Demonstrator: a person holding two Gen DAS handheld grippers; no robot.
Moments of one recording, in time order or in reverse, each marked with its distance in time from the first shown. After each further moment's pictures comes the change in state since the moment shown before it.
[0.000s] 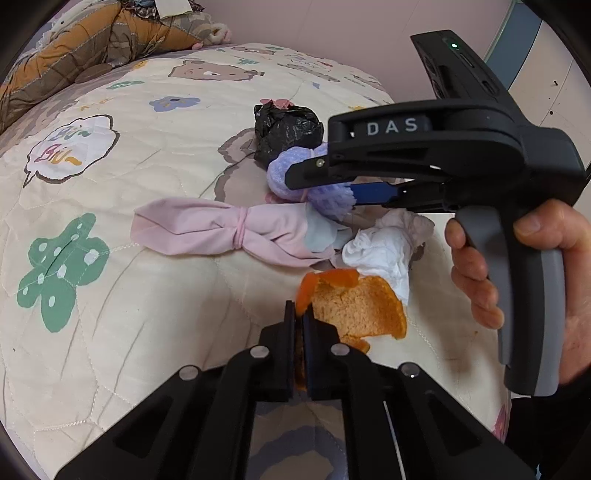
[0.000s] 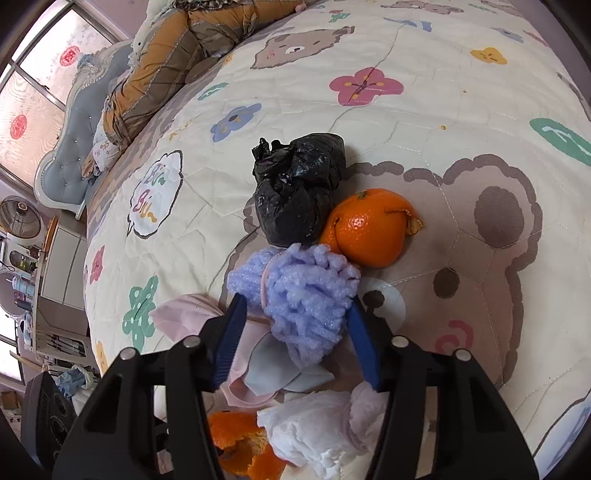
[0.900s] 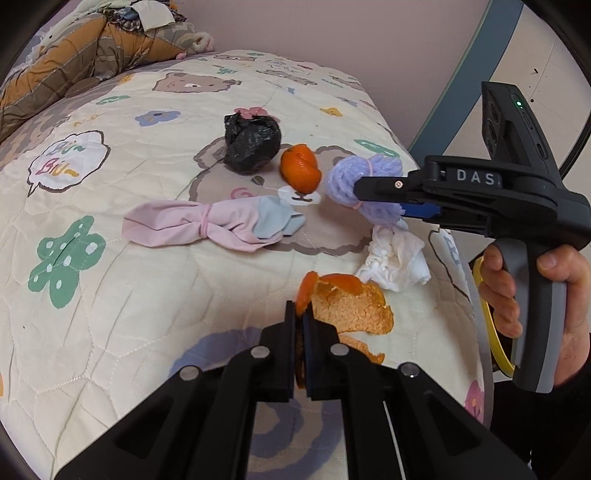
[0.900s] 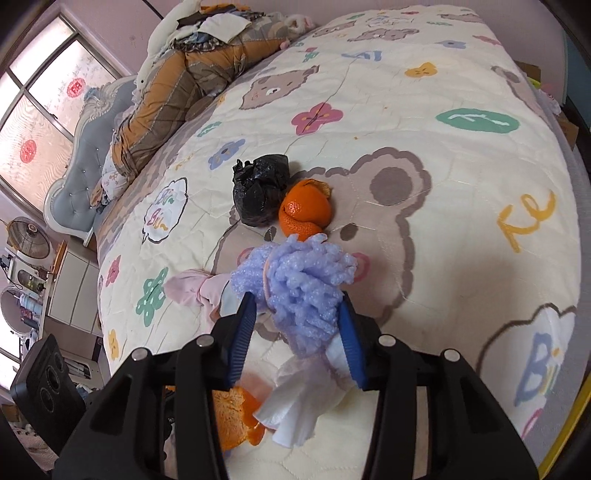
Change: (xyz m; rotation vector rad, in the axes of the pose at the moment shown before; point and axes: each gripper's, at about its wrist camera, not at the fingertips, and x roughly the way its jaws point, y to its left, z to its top) left arm -0.031 -0.034 -0.017 0.053 -0.014 -0.027; right arm -0.089 -0.047 -0.059 0.055 -0.143 0.017
